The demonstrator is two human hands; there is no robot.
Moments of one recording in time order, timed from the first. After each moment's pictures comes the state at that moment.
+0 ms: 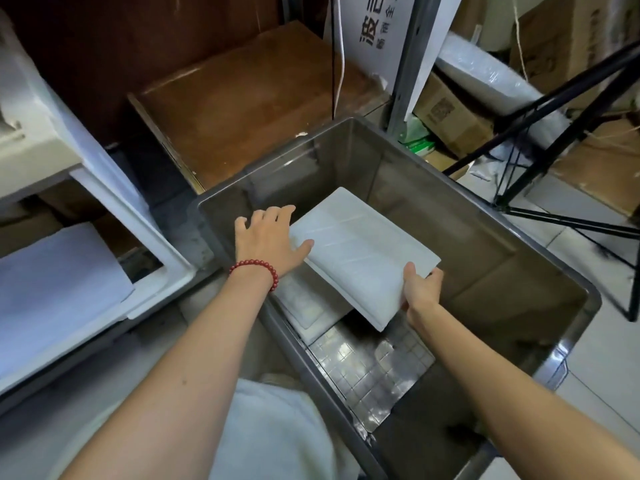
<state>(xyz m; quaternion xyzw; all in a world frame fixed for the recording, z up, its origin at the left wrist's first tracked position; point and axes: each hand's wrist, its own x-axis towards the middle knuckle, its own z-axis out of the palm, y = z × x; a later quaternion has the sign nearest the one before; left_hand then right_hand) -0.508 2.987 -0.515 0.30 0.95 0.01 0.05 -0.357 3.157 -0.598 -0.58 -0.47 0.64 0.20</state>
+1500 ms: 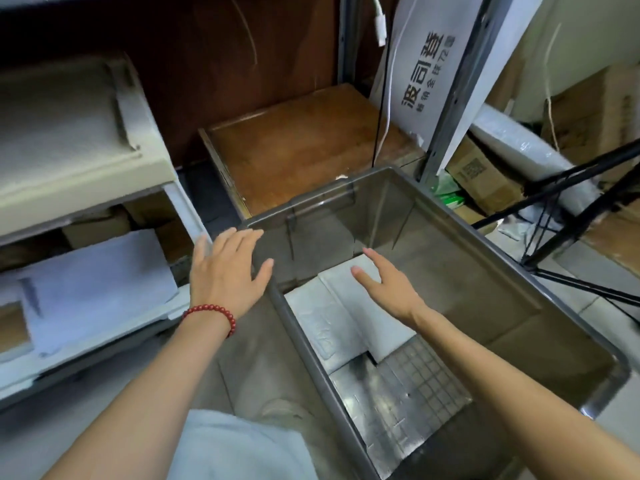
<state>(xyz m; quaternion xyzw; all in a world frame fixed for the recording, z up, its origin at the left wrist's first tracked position) -0.493 2.894 -0.474 0.21 0.97 0.05 -0.05 -0.404 3.131 -0.529 -0.18 -0.88 0.44 -0.03</state>
